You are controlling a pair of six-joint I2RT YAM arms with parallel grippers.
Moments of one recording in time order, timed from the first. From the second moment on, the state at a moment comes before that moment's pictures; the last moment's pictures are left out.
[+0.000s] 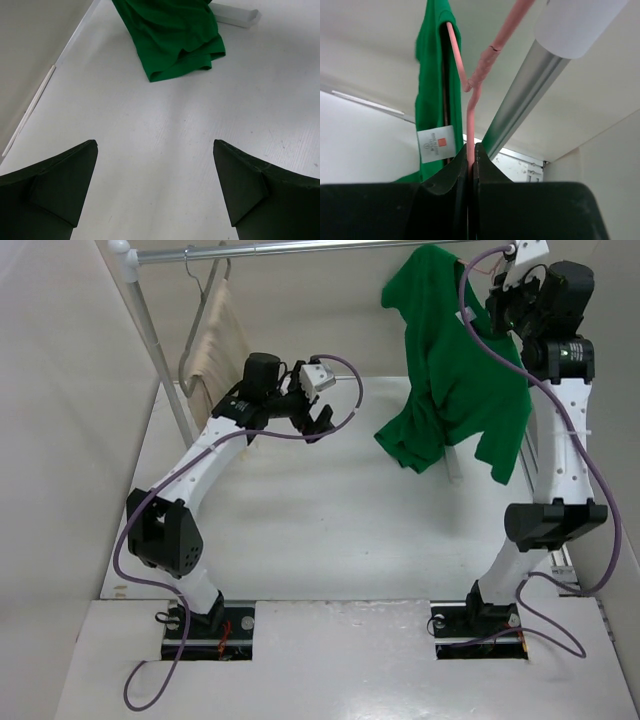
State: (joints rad) left arm -0.41 1.67 1.56 -0.39 0.64 0.43; right arm -0.02 1.77 2.33 -0.65 -0.21 -0.30
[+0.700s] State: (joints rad) left arm -0.41 1.58 1.42 -0.36 0.62 0.43; right arm 0.03 1.60 1.93 -0.46 -0.11 -0.25
